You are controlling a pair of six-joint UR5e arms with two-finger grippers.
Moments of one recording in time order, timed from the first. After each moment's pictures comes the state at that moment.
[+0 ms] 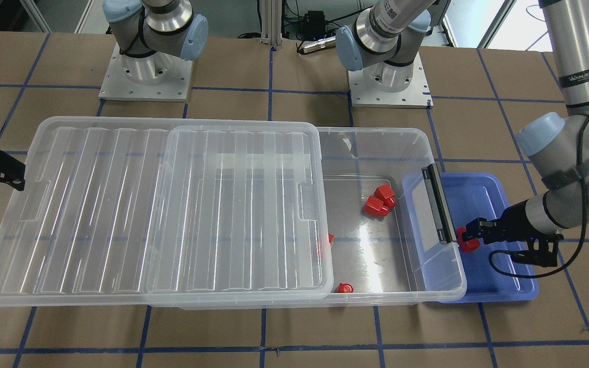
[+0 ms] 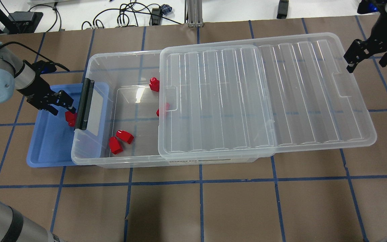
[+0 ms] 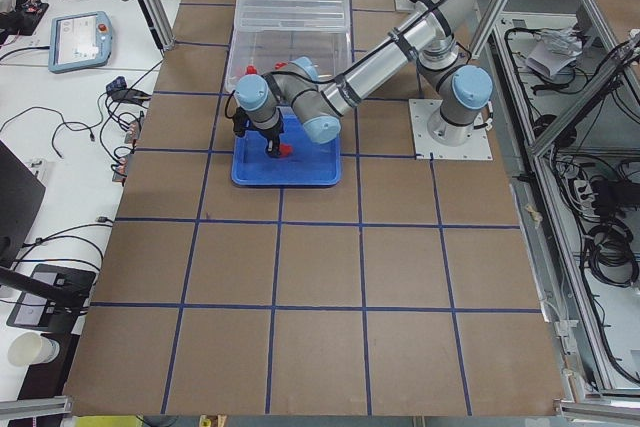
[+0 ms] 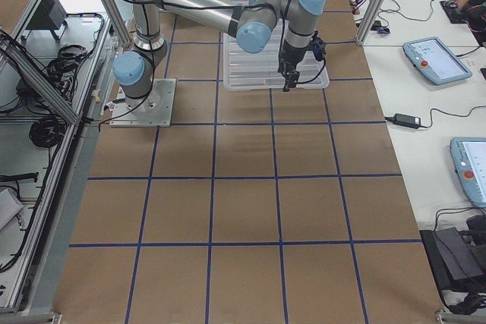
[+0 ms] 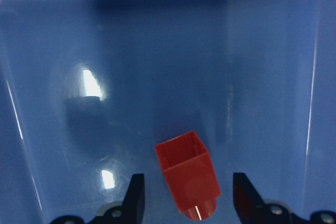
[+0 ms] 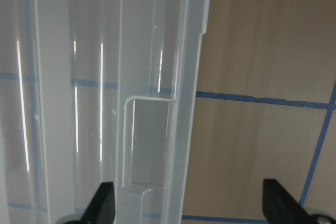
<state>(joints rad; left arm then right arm) -1.11 -1.98 -1.68 -1.28 1.46 0.55 1.22 -1.32 1.49 -1.68 -1.70 -0.47</state>
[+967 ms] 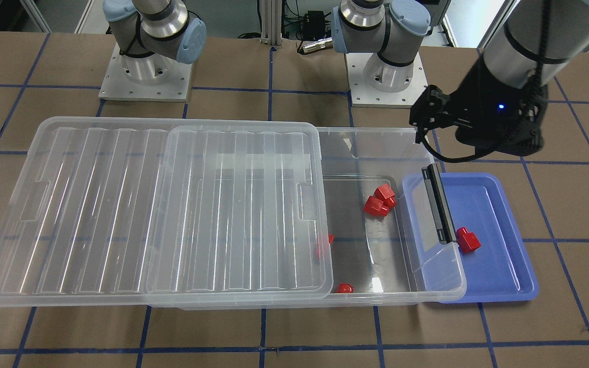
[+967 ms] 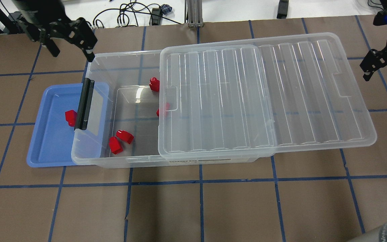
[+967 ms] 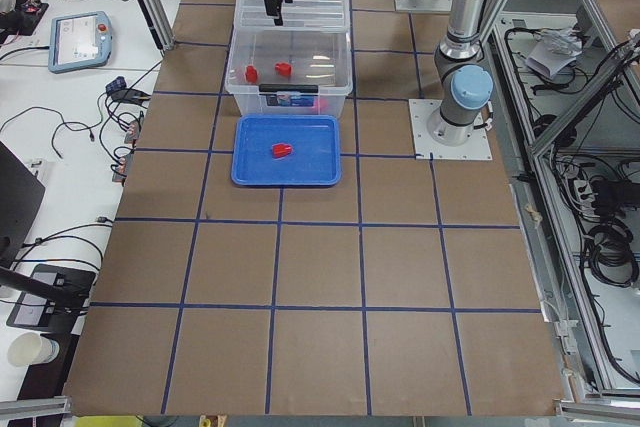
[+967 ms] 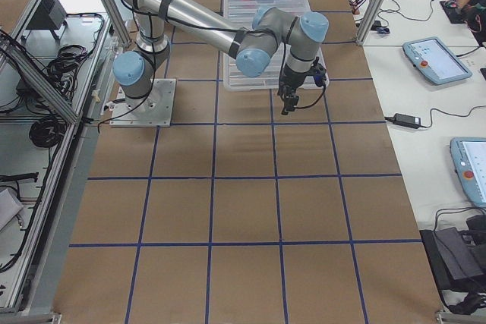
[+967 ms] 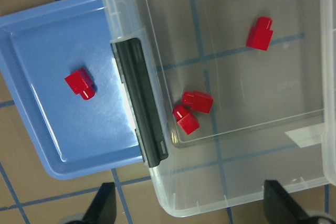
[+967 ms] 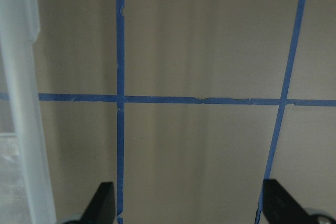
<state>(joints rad) -1.55 -1.75 -1.25 -1.78 1.60 0.28 1.14 -1.27 1.52 -1.72 -1.75 -0.49</state>
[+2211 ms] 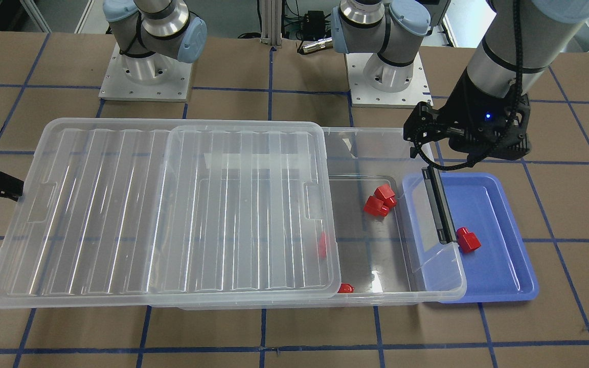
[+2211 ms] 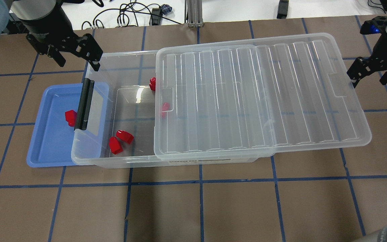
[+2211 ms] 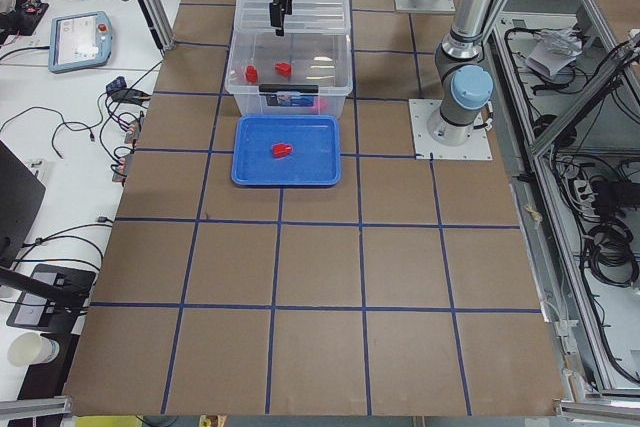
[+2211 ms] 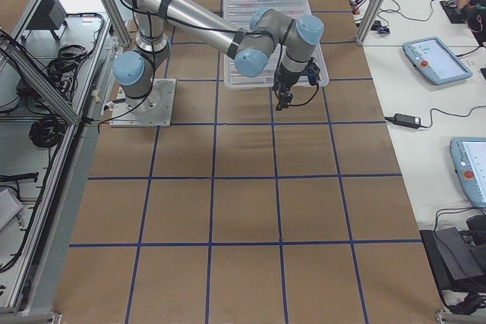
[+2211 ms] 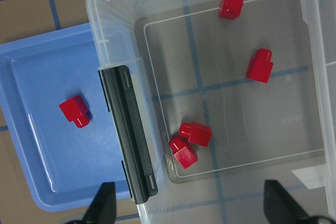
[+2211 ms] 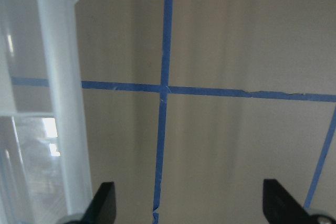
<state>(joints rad) -1.51 -1.67 -1.45 -1.58 1.59 0.24 1.17 -1.28 1.57 -1.70 -1.68 -0.47</state>
